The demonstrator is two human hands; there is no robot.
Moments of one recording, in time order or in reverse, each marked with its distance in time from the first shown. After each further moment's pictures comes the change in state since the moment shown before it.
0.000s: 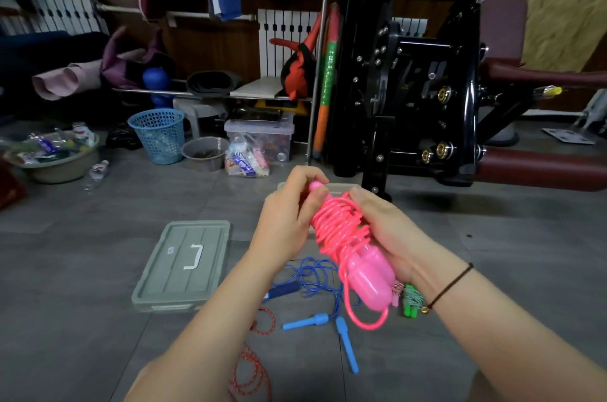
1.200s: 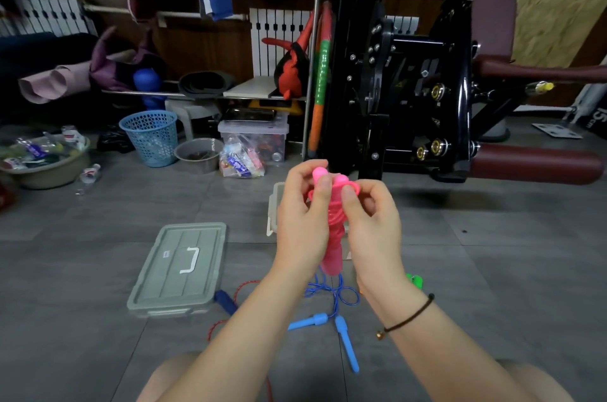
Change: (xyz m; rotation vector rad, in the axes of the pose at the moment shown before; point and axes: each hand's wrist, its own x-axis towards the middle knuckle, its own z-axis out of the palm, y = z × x) left_hand -0.002 0.028 0.031 -0.532 0.247 -0.257; right_hand -0.009 0.025 0.037 -0.393 0.521 -0.602
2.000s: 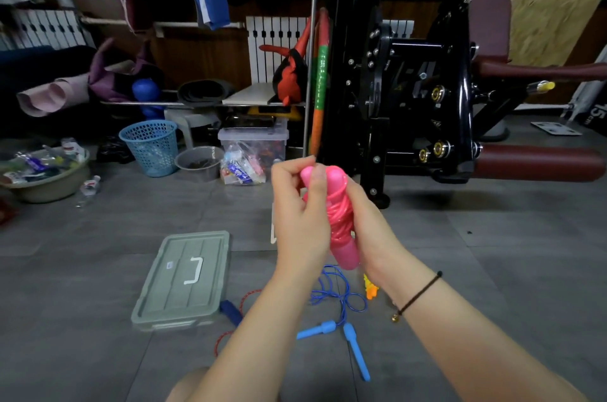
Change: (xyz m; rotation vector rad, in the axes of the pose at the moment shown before) left_hand 0.011 0.007 -0.006 -0.058 0.135 0.127; right_hand 0.024 -0.002 0.016 0.158 -0.377 0.403
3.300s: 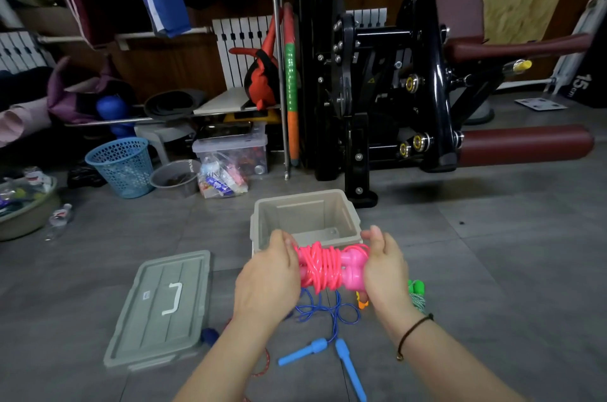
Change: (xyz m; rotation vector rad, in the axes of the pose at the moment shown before) left_hand 0.006 -0.079 0.005 1.211 -0.468 -0.136; right_hand 0.049 0.076 -0.103 -0.342 0.599 -0.027
